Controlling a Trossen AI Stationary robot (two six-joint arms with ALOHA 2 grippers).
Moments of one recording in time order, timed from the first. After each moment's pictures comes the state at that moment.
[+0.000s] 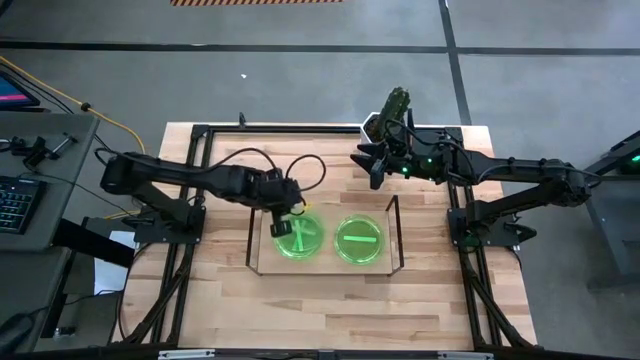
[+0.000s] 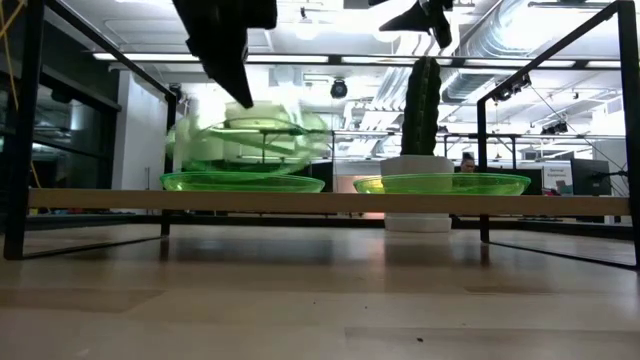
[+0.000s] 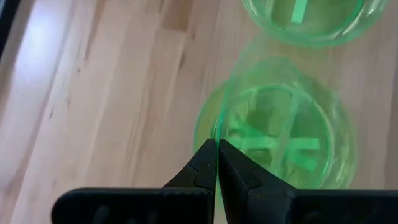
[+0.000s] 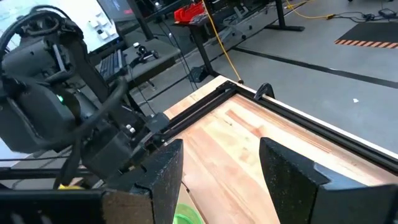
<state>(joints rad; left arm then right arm) -0.05 1.47 1.21 -0.82 -0.21 -0.18 -0.12 1.14 1.03 -0.12 0.23 0.46</state>
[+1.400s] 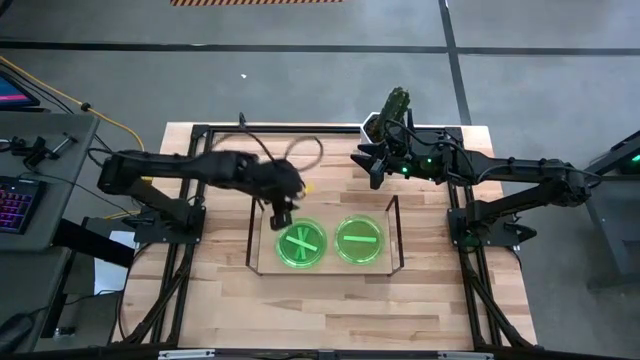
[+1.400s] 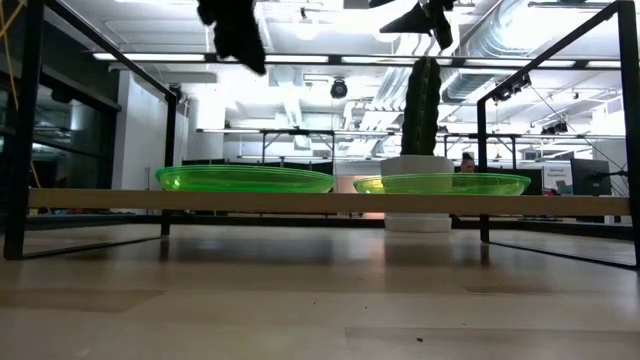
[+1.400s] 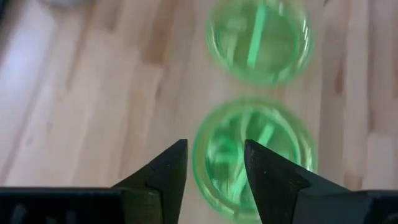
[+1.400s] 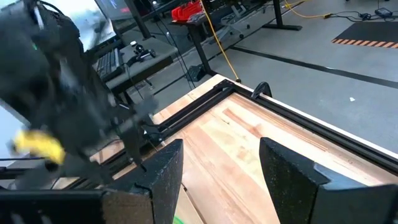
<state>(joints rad) 0.00 1.46 1.35 -0.88 -0.06 -0.16 -0.12 1.14 1.03 -0.13 0.24 0.46</state>
